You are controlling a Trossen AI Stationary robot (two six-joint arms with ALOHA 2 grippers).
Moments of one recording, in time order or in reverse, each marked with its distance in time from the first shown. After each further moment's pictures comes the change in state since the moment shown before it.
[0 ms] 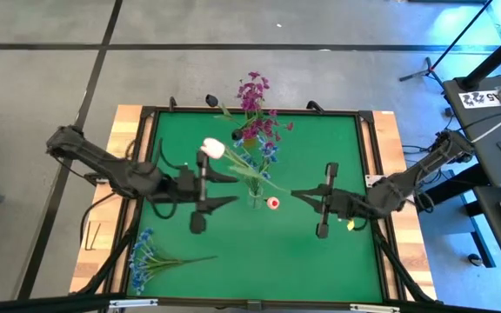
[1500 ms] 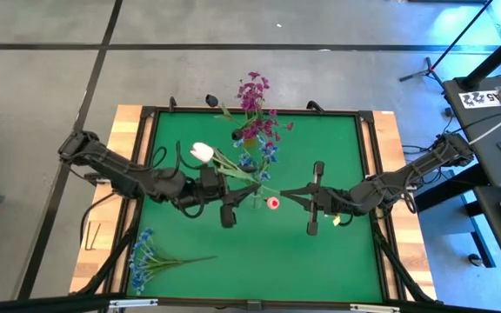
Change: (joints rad) left arm 0.063 0.196 0.000 0.310 -0.137 0.026; right arm -0.087 0.051 0.000 -0.017 -0.115 0.075
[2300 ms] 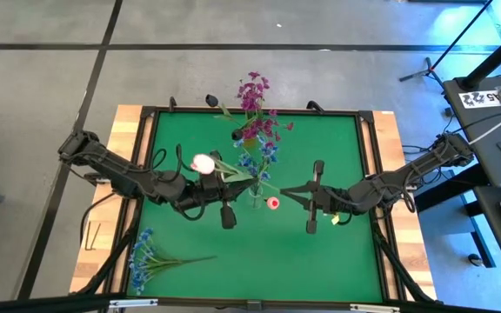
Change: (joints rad) left arm -0.013 0.000 0.000 -0.026 -0.053 0.006; right arm 0.000 0.000 0.000 -0.010 -0.002 -0.014
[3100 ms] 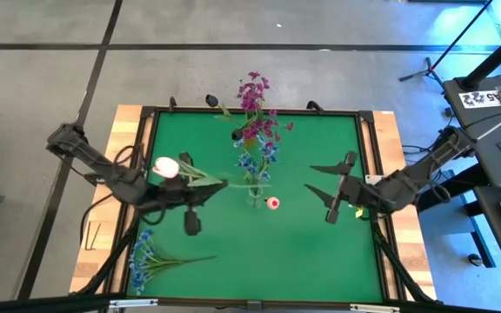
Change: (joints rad) left arm -0.182 -0.218 0.000 -0.284 -0.137 -0.074; right arm 0.129 -0.172 0.000 -0.160 0.343 -0.005
